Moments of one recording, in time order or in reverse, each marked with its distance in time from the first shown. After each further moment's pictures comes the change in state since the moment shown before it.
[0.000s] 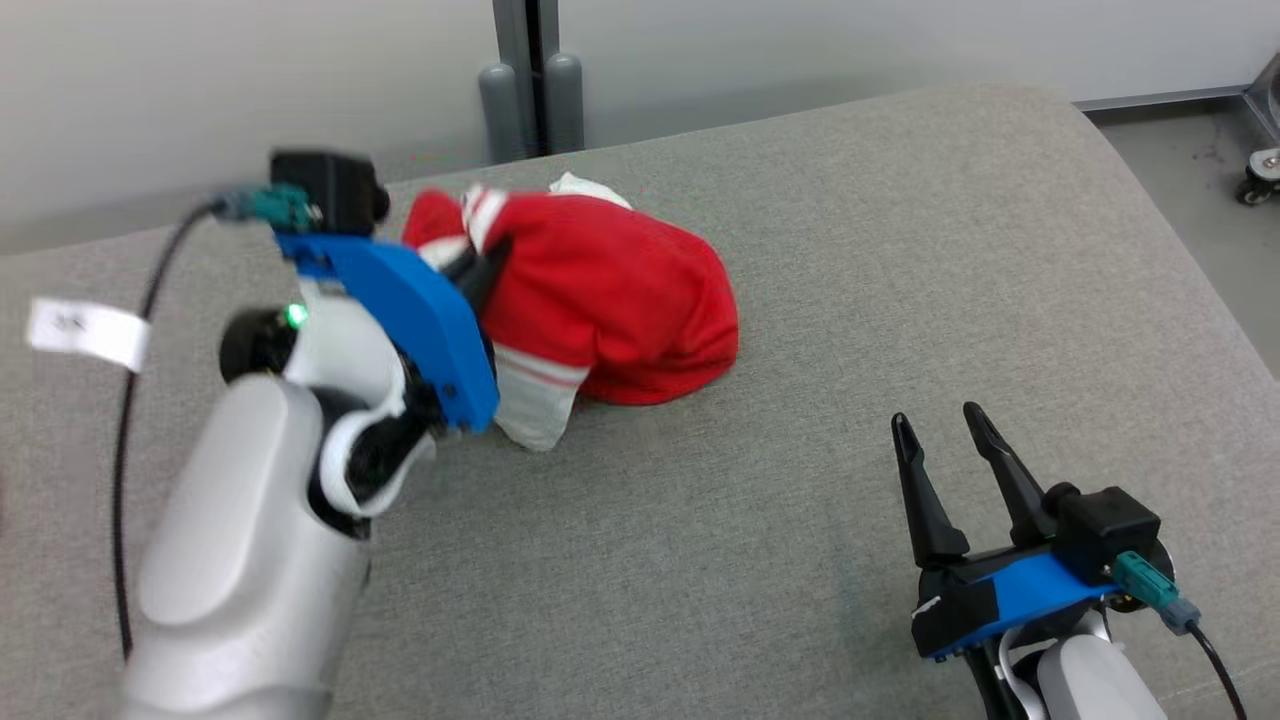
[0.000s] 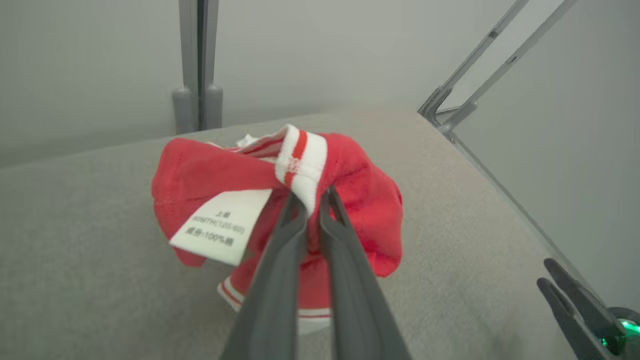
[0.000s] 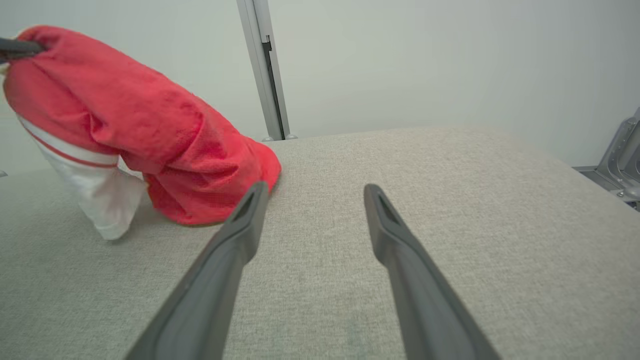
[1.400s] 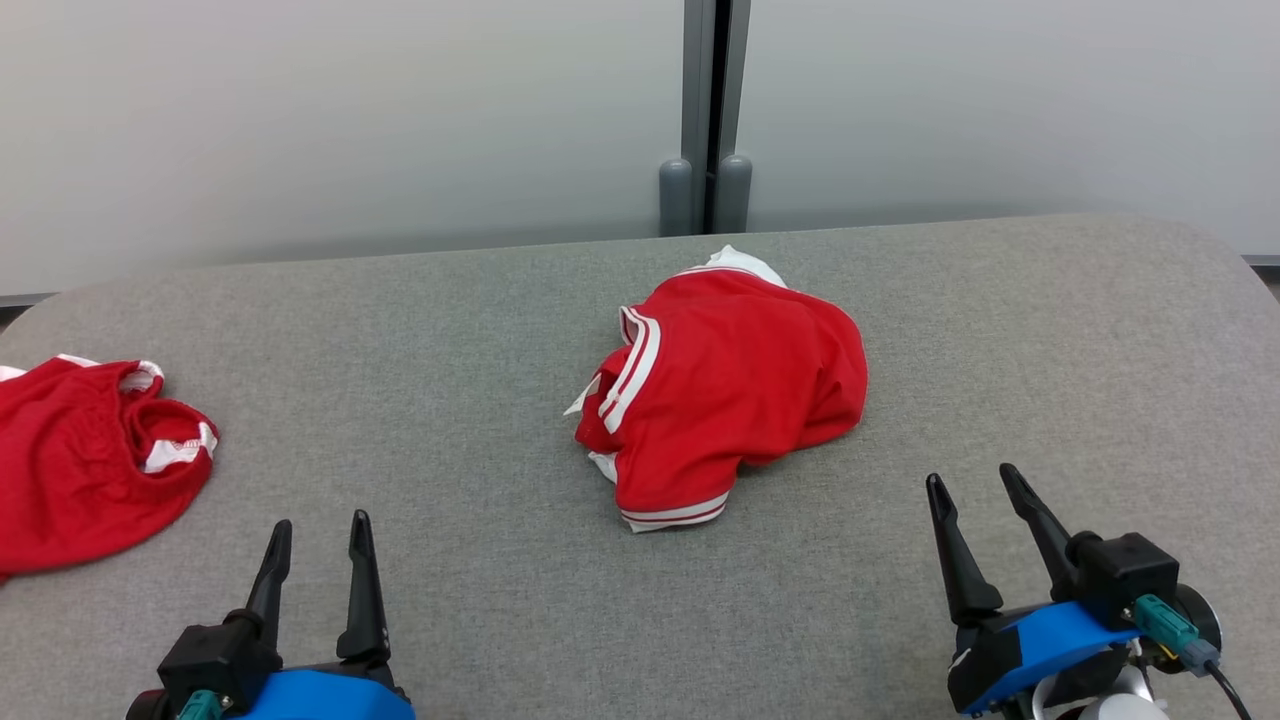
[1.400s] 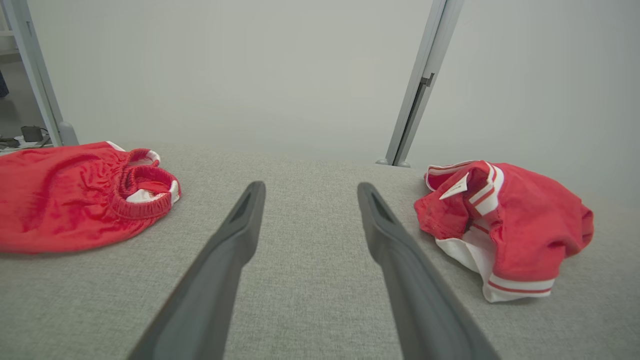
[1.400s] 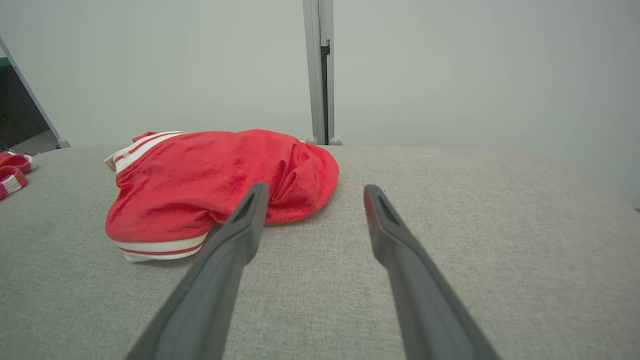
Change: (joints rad) left arm 0.679 0.023 0.100 -0.045 0.246 0.136 -0.853; right arm 0.116 0.000 -0.069 -0.086 -0.079 0.000 0.103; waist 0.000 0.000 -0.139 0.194
